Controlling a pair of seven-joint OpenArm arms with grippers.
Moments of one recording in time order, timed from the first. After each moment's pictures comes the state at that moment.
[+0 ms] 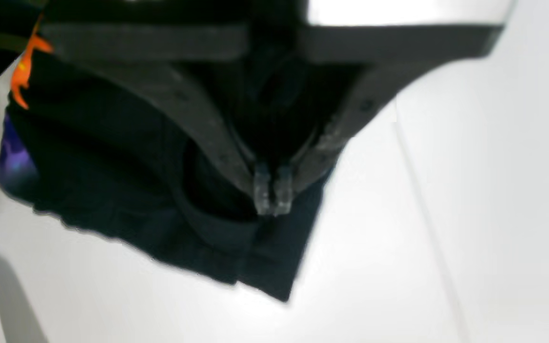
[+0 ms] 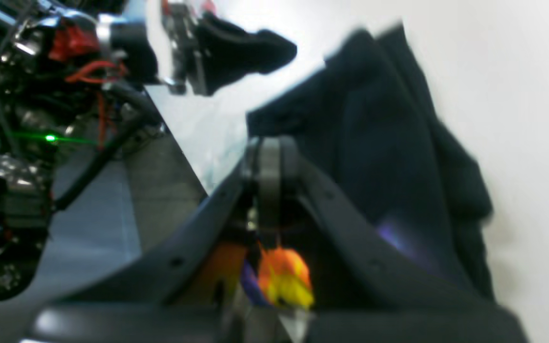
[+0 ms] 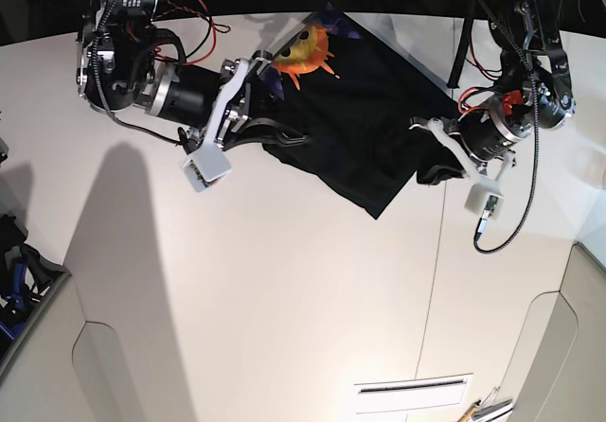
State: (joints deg) left arm 9.7 -10.1 -17.2 106.2 -35.1 -28.4 56.8; right arm -12.1 1.8 -0.1 113.9 54.6 32.8 -69.6
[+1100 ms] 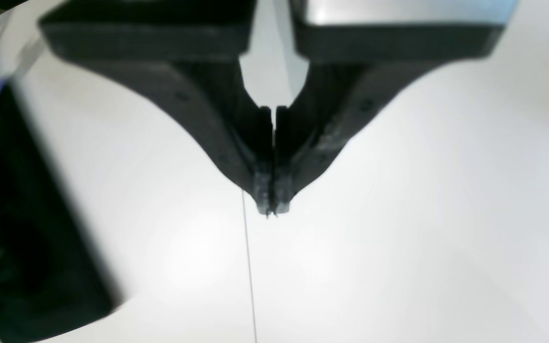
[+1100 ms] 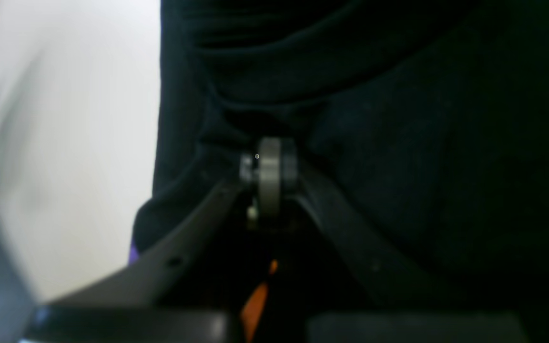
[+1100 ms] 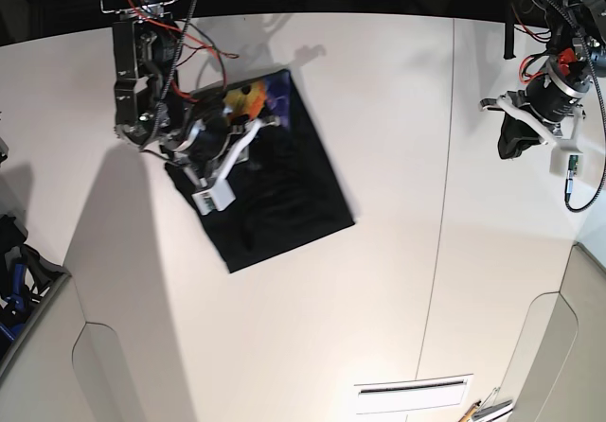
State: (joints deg) left arm 18.2 -10.0 -34.2 110.8 -35.9 -26.9 55.6; right arm -1.4 1.8 4.0 84.8 23.1 25.3 -53.6
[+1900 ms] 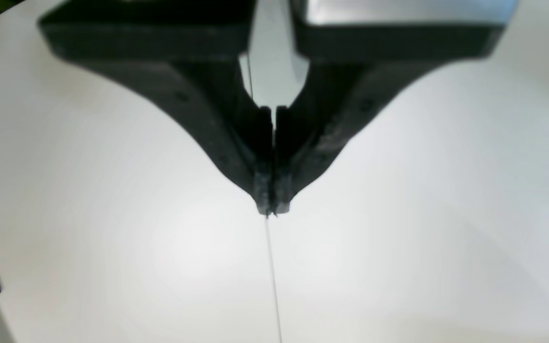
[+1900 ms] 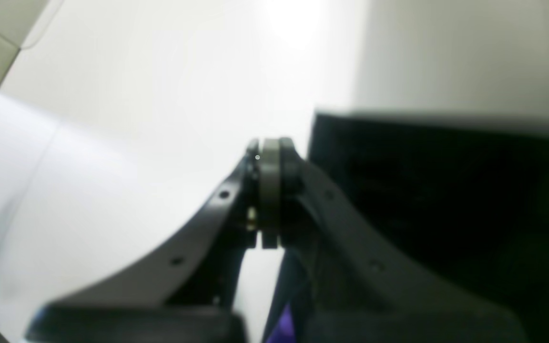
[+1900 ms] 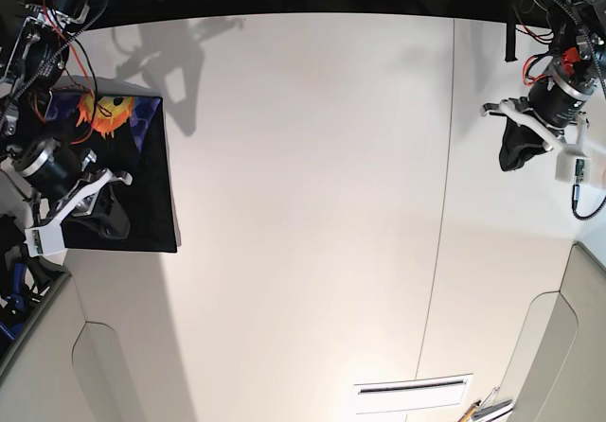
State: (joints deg) left arm 18.3 -10.0 -35.6 115.8 -39.1 -27.0 55.9; right arm -0.9 12.5 24.2 107.3 40.7 28.0 -63.8
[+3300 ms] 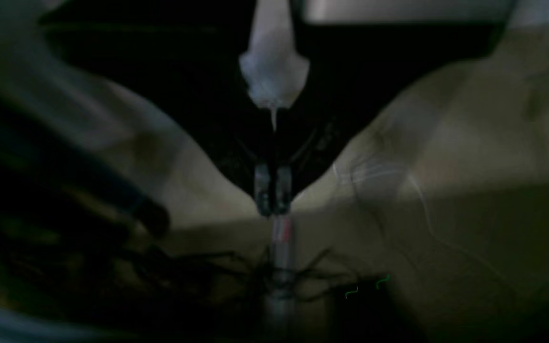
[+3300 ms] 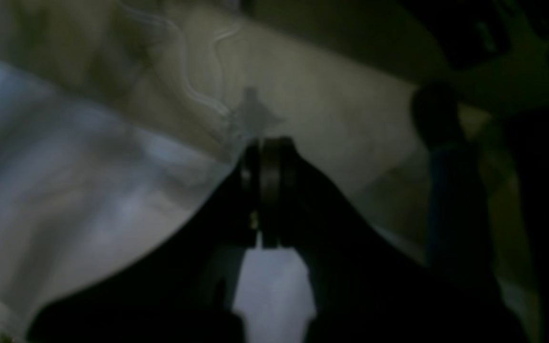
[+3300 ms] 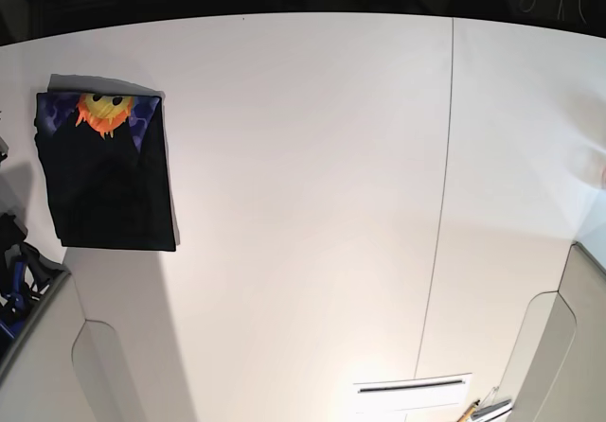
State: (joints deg) left arm 54.1 -30.0 -8.9 73.6 -40.3 -36.3 22.2; right arm -45.4 37.8 -10.5 60.0 30.7 31.2 -27.0
